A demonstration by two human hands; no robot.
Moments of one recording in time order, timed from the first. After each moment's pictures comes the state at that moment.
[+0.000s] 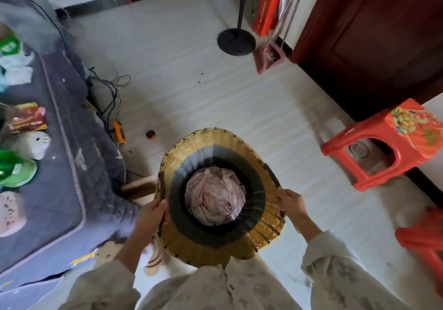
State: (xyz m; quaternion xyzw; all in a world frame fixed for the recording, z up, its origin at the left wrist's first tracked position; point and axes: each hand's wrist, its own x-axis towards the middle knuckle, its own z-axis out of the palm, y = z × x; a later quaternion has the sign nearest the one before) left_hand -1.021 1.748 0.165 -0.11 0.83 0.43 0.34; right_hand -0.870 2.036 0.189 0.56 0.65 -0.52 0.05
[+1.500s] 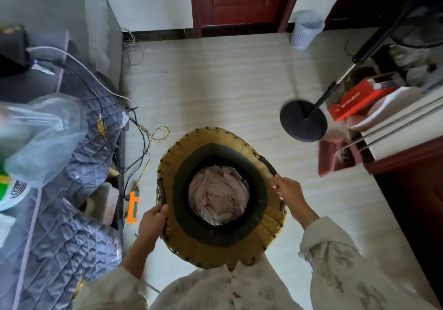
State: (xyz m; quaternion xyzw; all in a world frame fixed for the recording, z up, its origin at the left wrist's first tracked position) left_hand -1.647 1.929 0.147 -0.29 0.77 0.50 0.27; right_hand -1.649 2.259 0.202 0.41 0.75 -0.49 0.13
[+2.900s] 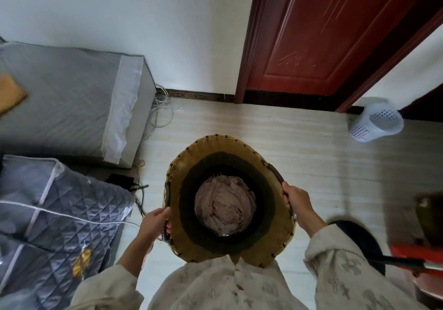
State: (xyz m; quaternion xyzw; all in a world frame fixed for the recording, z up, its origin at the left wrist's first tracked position) left_hand -2.321 1.969 0.177 -0.37 0.71 0.56 0.24; right_hand -2.392 2.300 0.210 0.35 0.75 -0.52 0.19
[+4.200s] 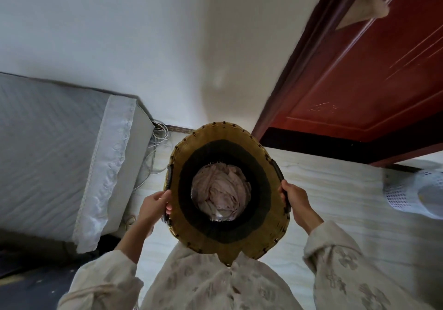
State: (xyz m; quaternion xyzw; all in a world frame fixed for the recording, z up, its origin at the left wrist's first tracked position) left_hand -2.836 1.920 0.159 -0.40 0.70 0.55 0.21; right_hand -2.908 2.252 0.174 0.34 0.75 -0.51 0.26
